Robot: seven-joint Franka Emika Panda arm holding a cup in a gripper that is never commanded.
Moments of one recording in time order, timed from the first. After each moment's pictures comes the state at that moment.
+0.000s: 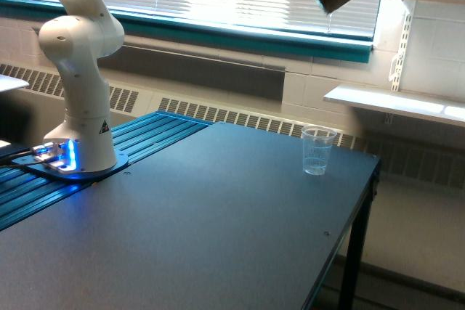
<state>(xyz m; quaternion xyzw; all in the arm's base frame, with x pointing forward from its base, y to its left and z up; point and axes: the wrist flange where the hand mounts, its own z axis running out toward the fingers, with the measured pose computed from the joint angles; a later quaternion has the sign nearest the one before) 0.492 0.181 0.563 -0.92 0.16 -0.30 0.18</state>
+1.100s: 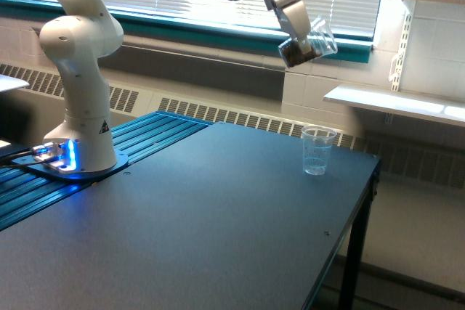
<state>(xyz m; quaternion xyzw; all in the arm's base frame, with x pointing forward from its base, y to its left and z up) 0.444 0.207 0.442 -0.96 0.11 -0.22 0.12</state>
